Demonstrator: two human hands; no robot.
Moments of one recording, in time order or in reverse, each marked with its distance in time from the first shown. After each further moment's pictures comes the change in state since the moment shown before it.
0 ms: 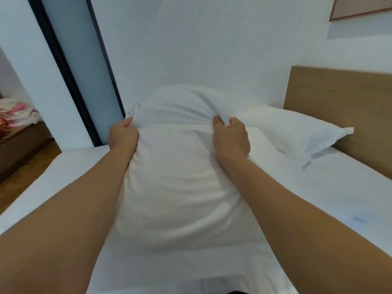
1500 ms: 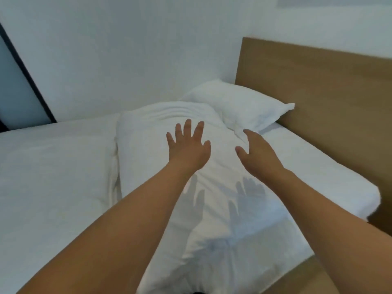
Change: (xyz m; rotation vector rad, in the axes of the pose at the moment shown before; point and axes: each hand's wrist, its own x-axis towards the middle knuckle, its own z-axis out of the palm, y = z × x) left_hand -0.150 0.020 0.297 0.634 -0.614 0.617; right_hand 0.099 0.224 -0.125 -0.690 -0.186 -0.143
